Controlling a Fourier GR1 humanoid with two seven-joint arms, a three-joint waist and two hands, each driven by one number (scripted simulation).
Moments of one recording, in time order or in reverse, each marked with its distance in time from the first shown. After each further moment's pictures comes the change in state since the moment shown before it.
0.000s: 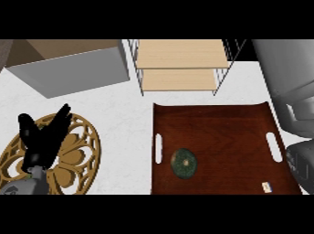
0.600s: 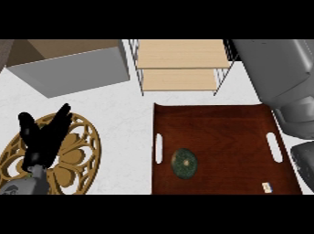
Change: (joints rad) left arm -0.007 0.003 -0.003 0.003 0.005 0.008 0.009; right arm 0.020 -0.022 0.207 0.048 0.187 0.162 0.013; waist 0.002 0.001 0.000
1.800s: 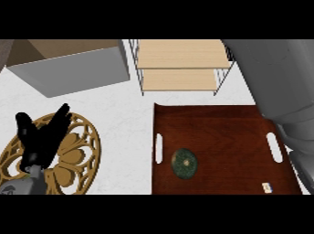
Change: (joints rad) left arm 0.002 0.020 -0.007 0.002 0.029 -0.009 0.000; right arm 0.072 0.003 0.119 -0.309 -0.017 0.197 0.239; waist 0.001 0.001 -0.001
